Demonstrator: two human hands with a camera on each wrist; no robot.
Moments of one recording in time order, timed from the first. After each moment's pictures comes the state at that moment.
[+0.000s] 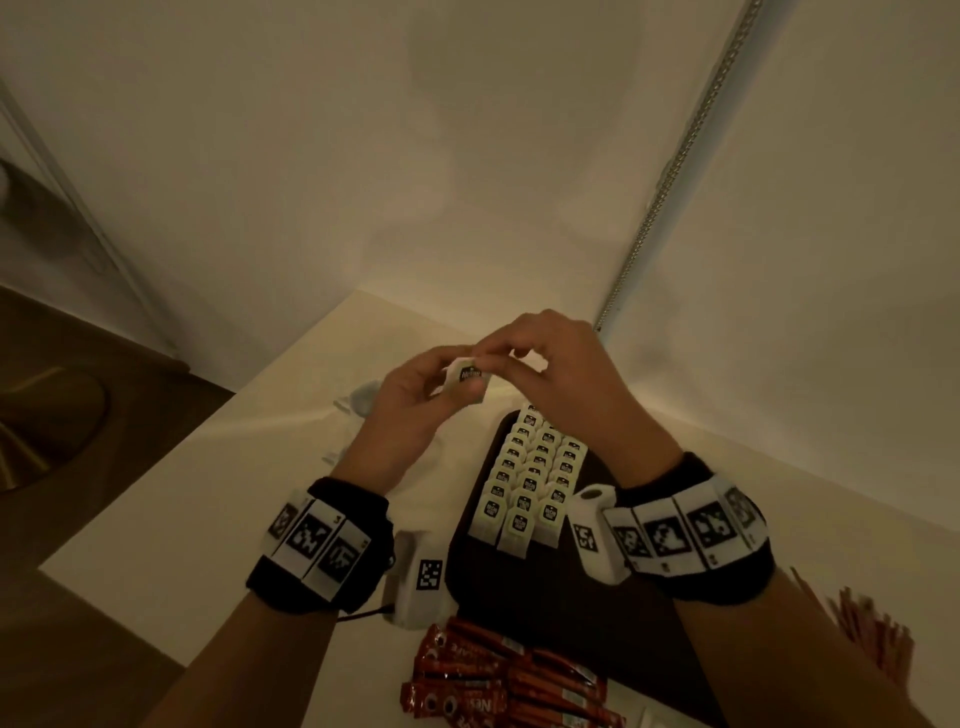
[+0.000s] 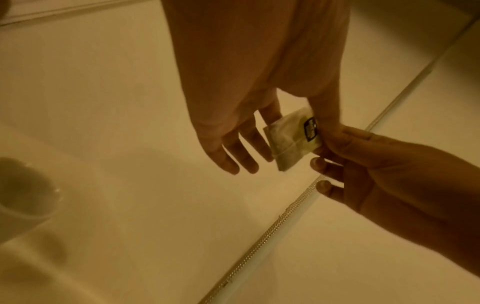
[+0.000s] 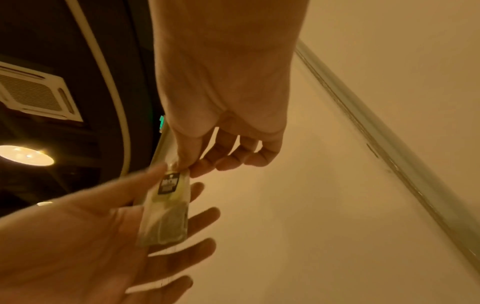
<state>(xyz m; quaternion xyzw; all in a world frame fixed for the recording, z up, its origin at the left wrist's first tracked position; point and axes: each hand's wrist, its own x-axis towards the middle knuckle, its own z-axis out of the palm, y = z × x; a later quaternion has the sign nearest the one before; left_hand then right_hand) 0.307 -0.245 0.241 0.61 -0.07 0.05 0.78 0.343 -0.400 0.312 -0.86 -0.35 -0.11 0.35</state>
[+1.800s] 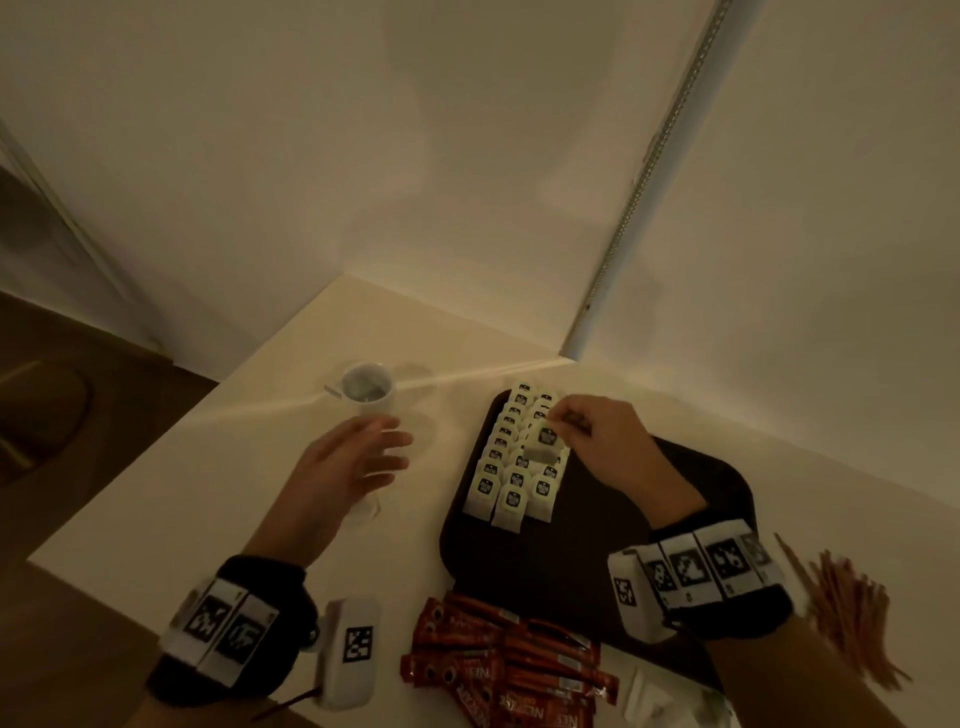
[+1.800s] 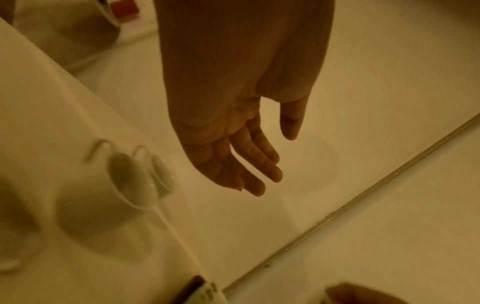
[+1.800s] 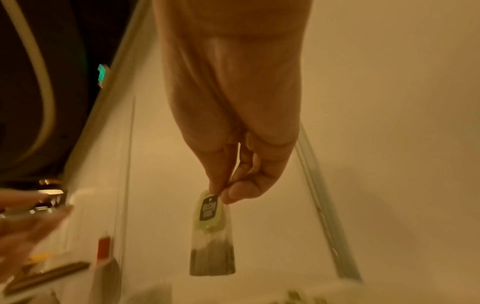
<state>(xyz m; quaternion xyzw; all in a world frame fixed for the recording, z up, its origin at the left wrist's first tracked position) 0.245 -0.204 0.200 0.61 0.15 -0.03 0.78 0.323 -0.467 0.235 -0.94 -0.12 0.05 0.31</state>
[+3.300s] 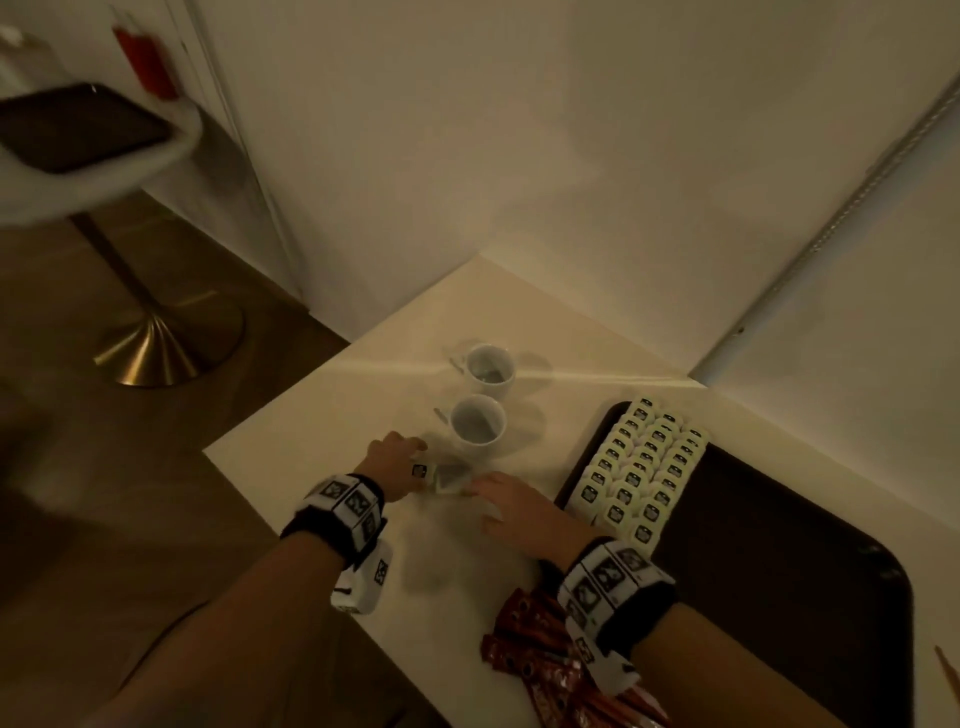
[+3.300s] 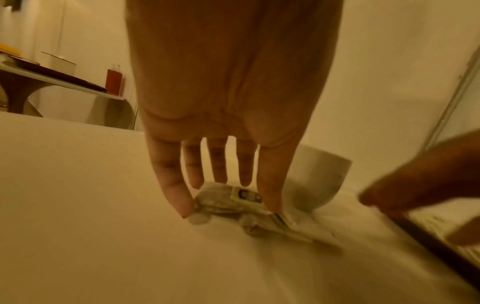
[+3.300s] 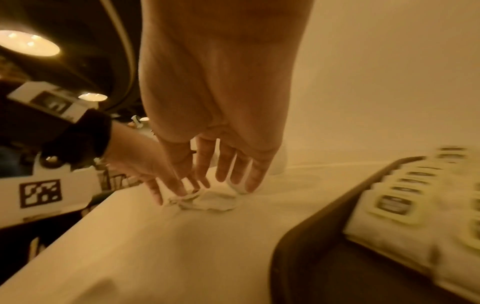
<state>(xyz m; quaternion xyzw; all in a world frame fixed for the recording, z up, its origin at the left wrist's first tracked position) 0.259 -0.112 0.086 0.93 0.17 -0.25 0.22 0.291 -0.319 0.109 -0.84 -0.42 0.28 0.20</state>
